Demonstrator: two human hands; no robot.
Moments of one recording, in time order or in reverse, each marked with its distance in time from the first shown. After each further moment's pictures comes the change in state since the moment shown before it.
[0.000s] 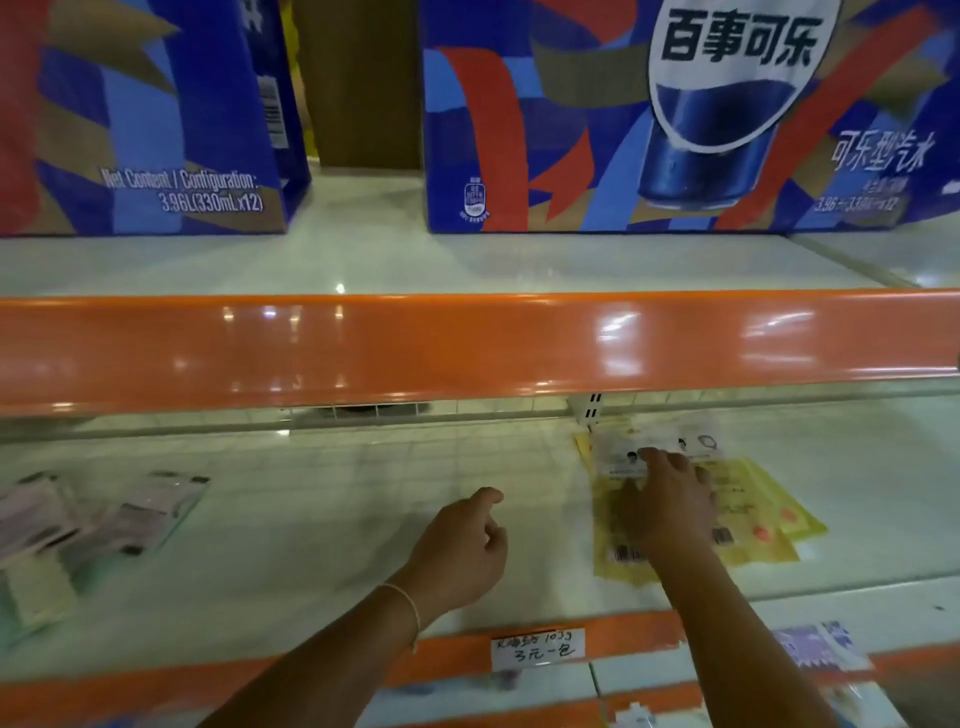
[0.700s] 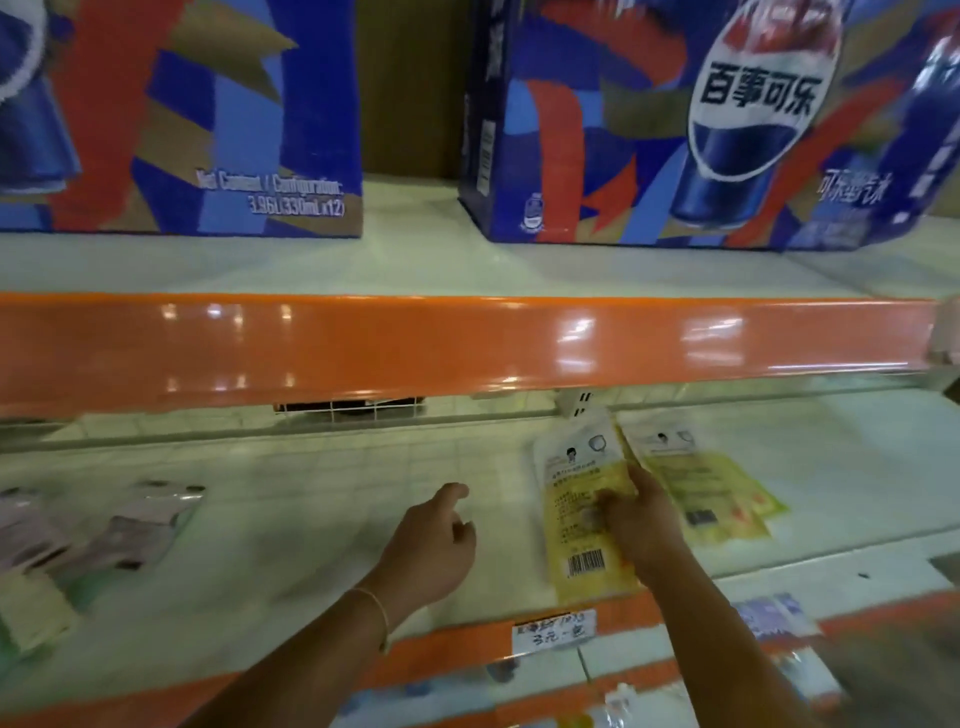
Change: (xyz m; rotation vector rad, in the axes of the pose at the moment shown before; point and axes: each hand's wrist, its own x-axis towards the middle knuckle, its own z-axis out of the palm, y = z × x) left_hand -0.022 -0.032 -0.042 -0.138 -0.029 -0.069; right_hand -0.047 -0.031 0.001 0.779 -0.183 0.271
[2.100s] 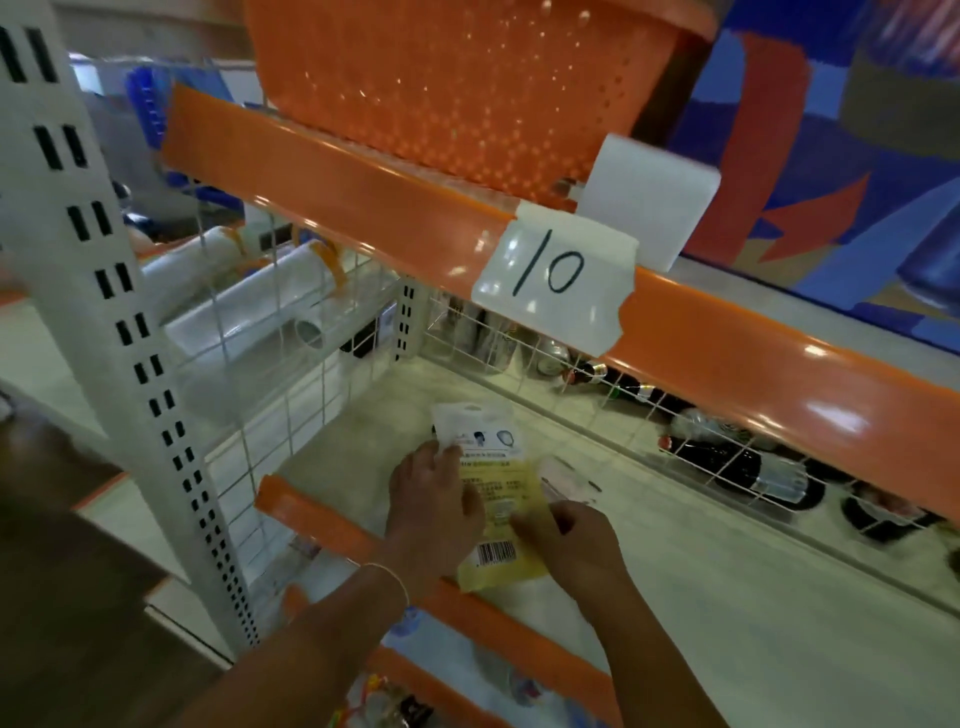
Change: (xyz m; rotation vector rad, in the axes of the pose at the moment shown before) left_hand -0.153 -0.242 -0.272 0.386 0.713 -0.340; right_hand -0.218 -0.100 0.393 -0.346 -0.678 -0.437
